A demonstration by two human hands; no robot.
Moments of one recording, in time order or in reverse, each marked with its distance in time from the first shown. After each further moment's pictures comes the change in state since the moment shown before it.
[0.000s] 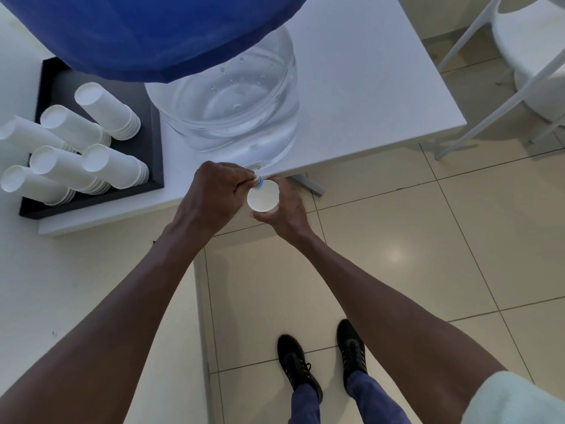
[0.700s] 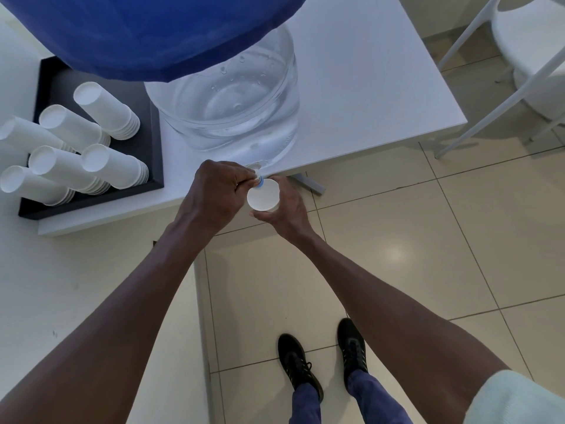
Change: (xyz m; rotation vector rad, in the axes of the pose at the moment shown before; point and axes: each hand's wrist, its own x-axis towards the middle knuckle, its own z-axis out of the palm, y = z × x) left_hand 0.001 -0.005 0.004 -0.027 0.025 0.017; right_hand 0.000 0.001 0.002 -0.006 0.020 -0.020
